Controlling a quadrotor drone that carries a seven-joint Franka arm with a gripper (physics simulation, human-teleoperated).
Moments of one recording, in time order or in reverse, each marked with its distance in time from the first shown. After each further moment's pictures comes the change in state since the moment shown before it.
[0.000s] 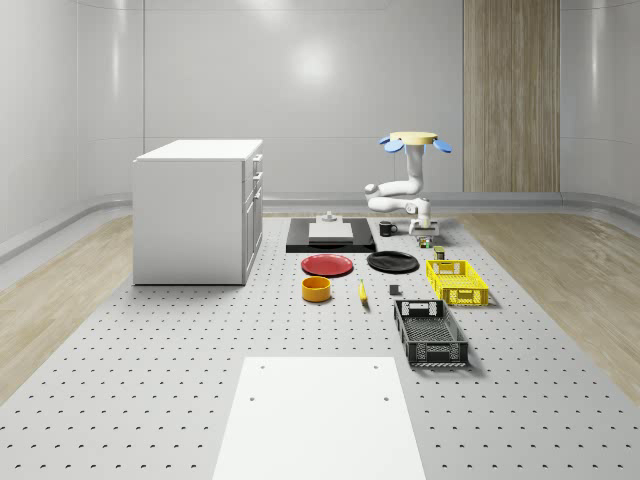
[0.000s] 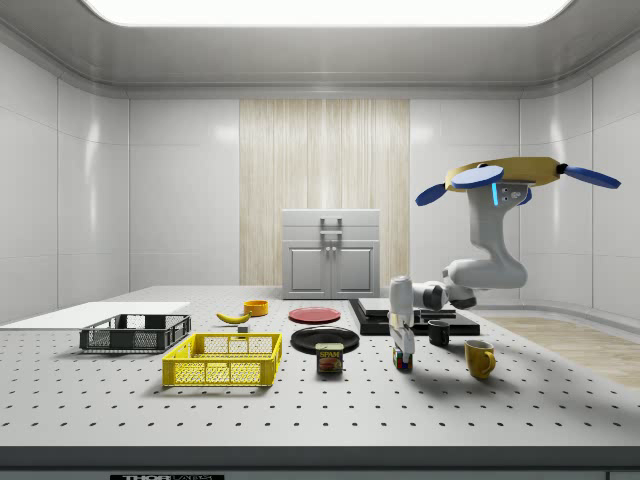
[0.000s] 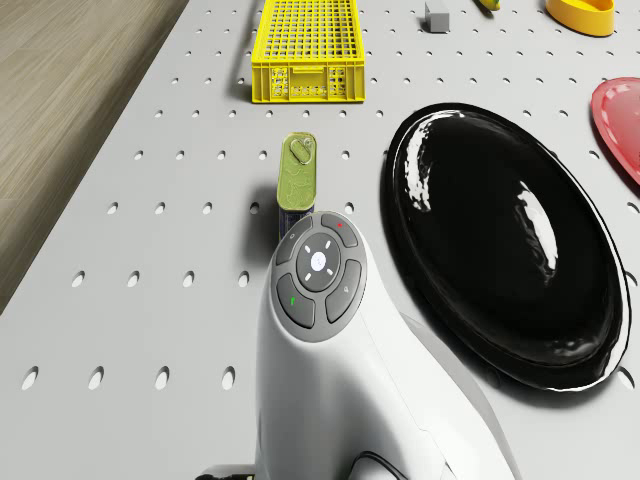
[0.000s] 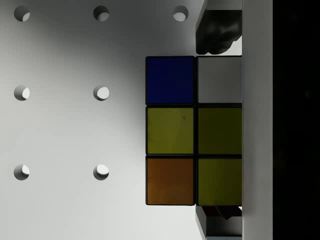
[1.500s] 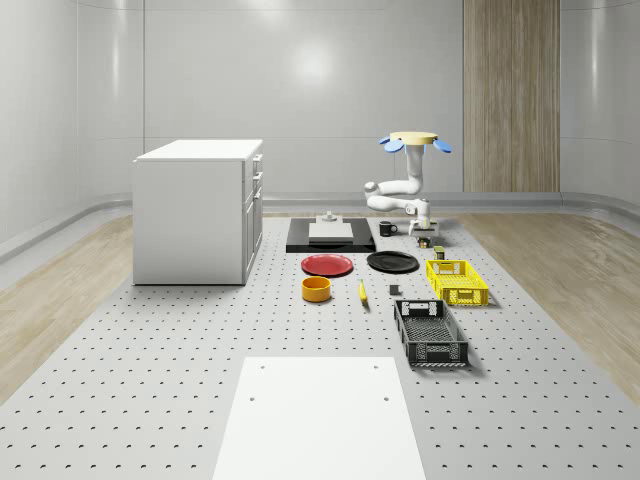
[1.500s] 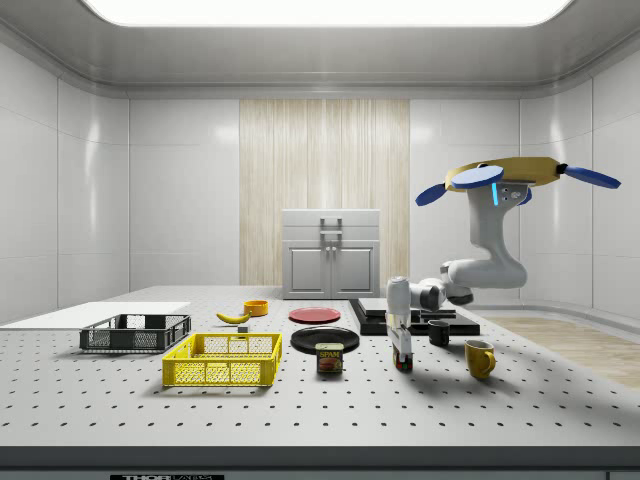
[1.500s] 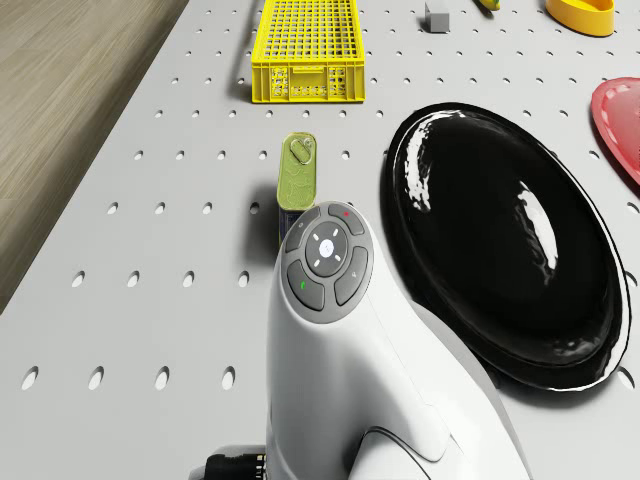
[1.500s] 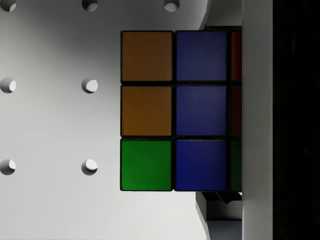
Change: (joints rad) arm -0.030 -0.059 0.016 0.027 0.031 0.061 0.001
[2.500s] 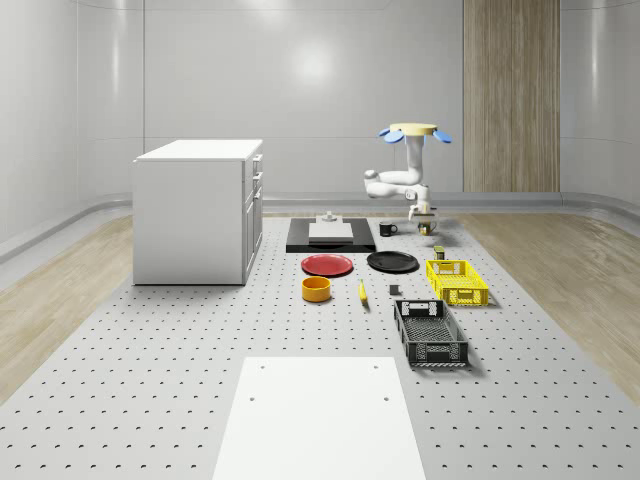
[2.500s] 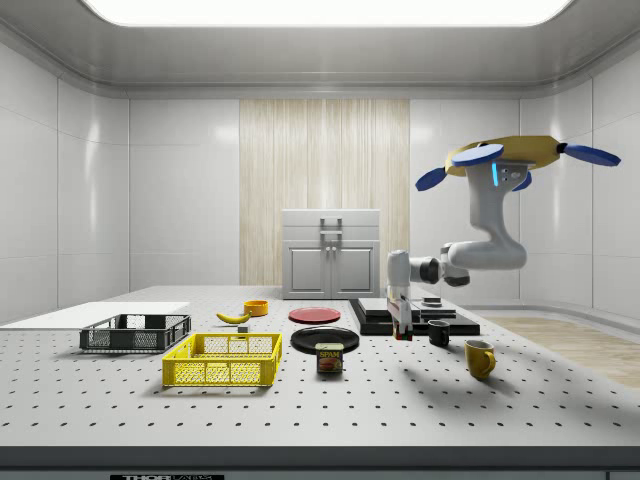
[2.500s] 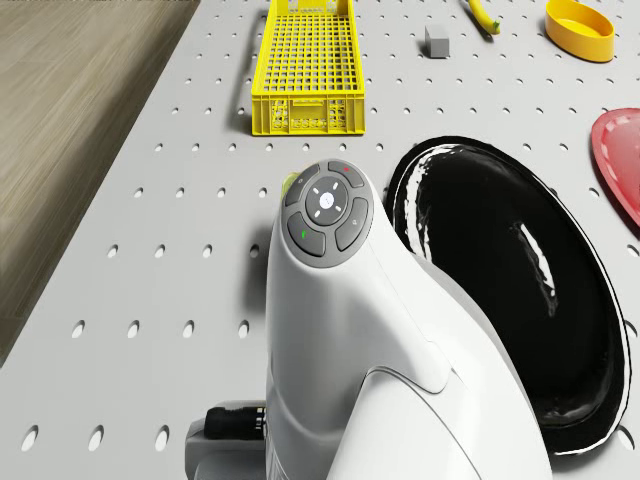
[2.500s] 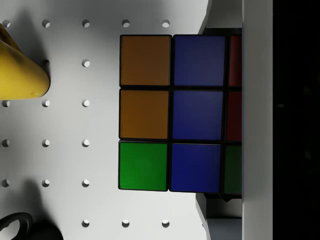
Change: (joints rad) arm -0.010 -0.036 0.123 -0.024 0.129 -0.013 0.024
